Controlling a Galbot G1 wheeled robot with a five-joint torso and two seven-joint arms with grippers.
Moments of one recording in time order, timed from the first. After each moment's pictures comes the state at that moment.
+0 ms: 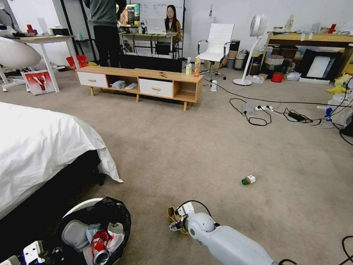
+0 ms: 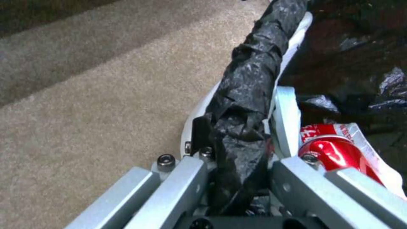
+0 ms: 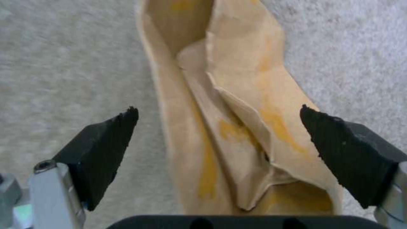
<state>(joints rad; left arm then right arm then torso) 1.67 -1.46 -1.04 -2.14 -0.78 0.74 -0.25 -0.58 1.29 -0.53 1.09 0.87 -0.56 0.28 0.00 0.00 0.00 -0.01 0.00</state>
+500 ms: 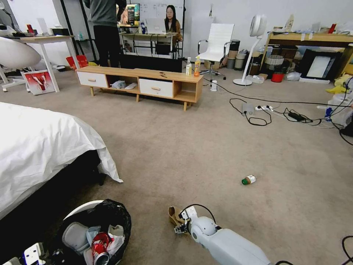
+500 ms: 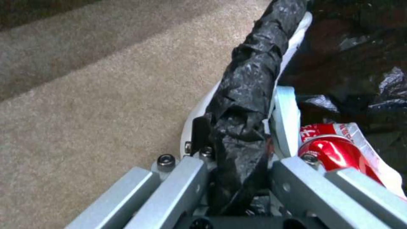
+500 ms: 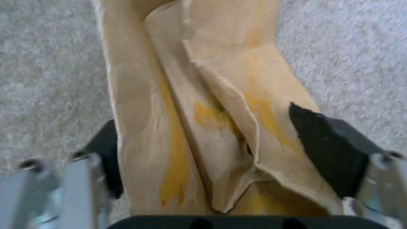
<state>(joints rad) 1.67 -1.46 -1.04 -2.13 -0.77 0.74 -0.24 -0.60 1.31 -0.53 1.01 0.80 -0.52 0.25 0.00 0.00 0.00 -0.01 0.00</state>
